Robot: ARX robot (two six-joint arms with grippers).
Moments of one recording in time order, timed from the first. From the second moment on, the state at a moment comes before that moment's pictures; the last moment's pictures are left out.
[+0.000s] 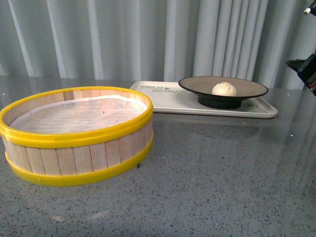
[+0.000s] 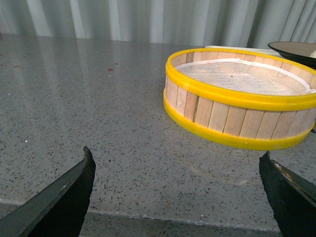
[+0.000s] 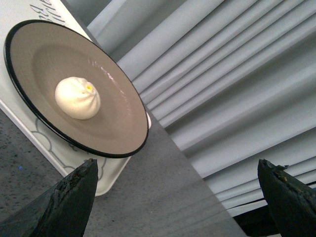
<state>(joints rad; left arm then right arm) 0.00 0.00 0.03 0.00 0.00 0.00 0.01 1.54 0.93 0.60 -0.17 -0.87</state>
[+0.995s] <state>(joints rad) 0.00 0.00 0.03 0.00 0.00 0.00 0.00 0.99 0.16 0.81 0.00 -0.01</state>
